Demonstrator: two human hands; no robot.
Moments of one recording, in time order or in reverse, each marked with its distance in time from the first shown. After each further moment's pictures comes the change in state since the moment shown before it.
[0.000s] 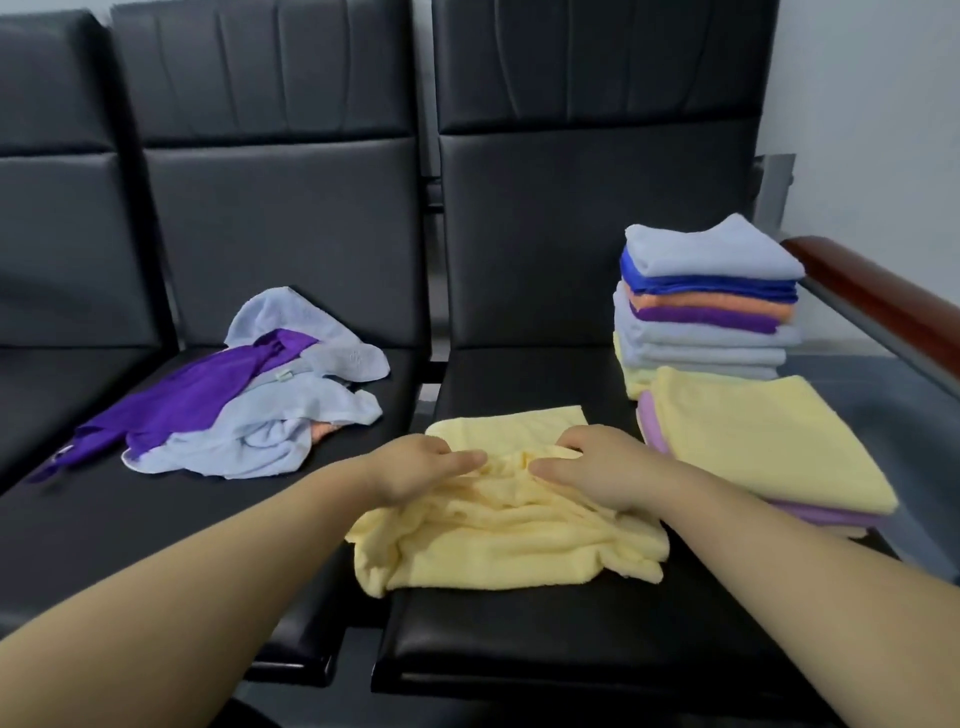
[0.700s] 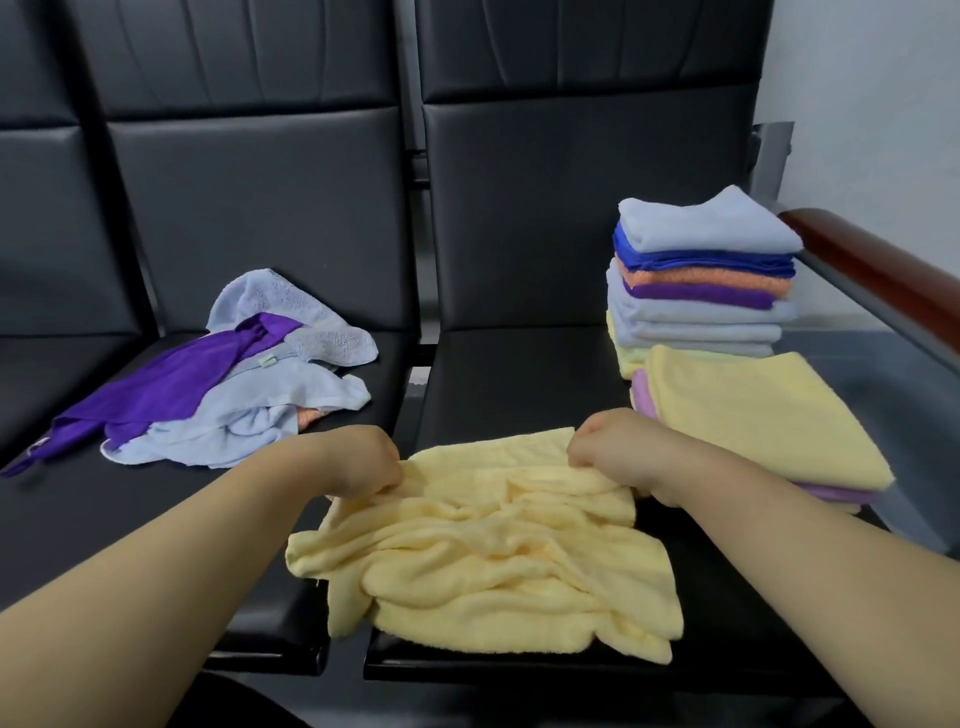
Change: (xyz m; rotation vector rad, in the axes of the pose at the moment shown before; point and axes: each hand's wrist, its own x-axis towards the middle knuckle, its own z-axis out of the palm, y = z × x) left_hand -0.012 -0.012 -0.024 0.470 -0.077 -0.144; right_hand -0.012 0.006 -0.009 0.307 -0.013 0.217
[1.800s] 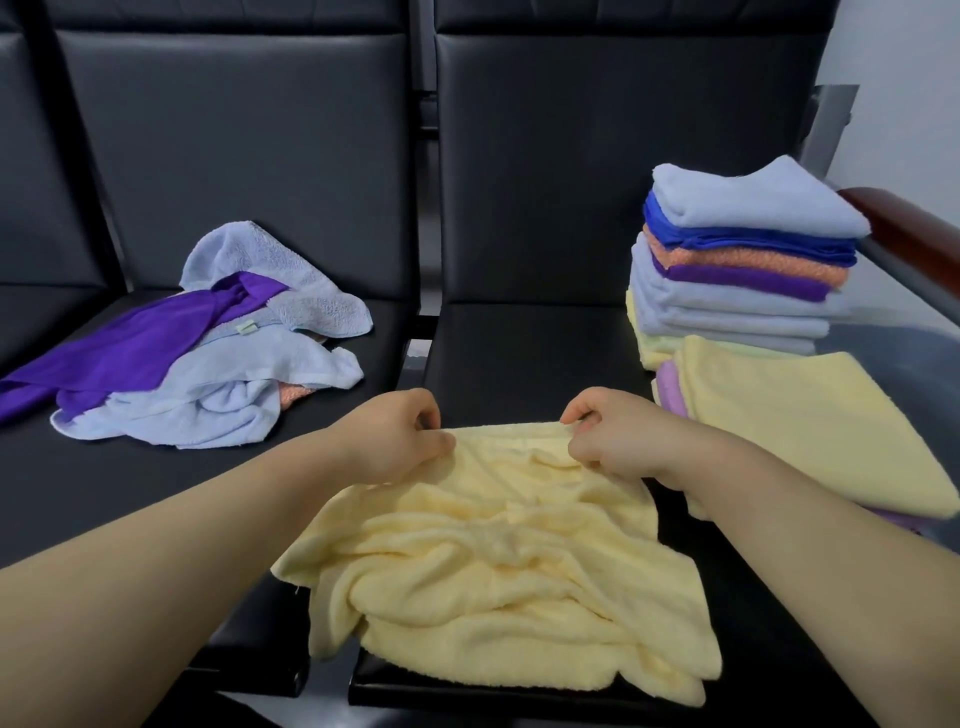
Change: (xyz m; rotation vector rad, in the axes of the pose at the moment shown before) left_hand 0.042 0.006 0.021 -0.357 0.246 0.213; right_hand 0.043 -0.004 0.007 -0.068 -0.037 -0.083
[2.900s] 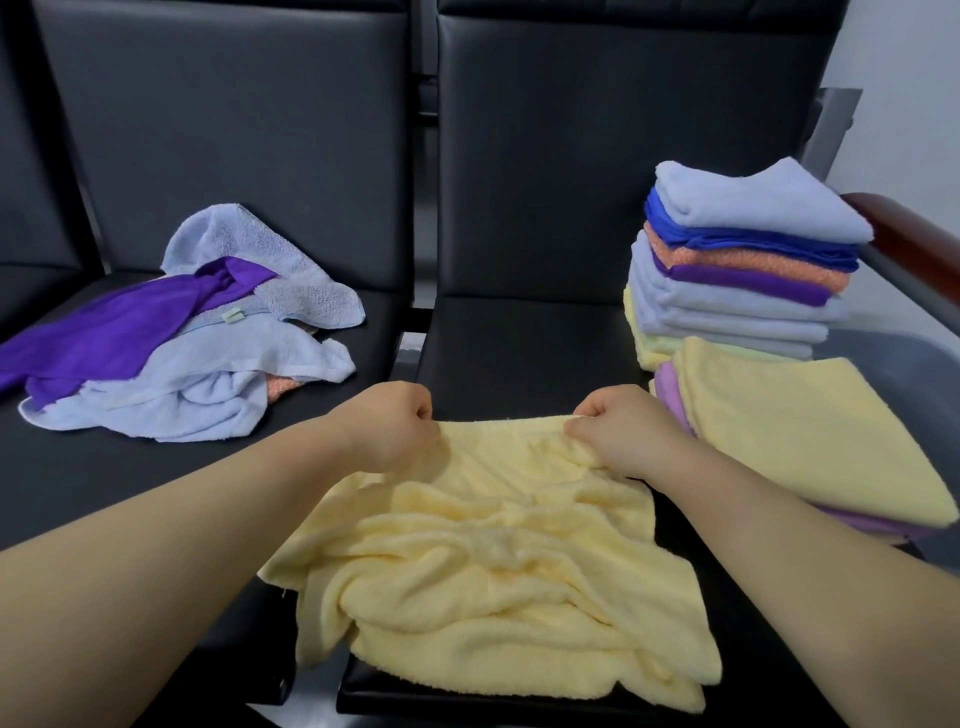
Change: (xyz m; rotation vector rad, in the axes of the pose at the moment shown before) left_hand 0.015 0.000 -0.001 0.071 -0.010 -0.032; right_hand 0.017 0.010 0.008 -0.076 0.270 0.004
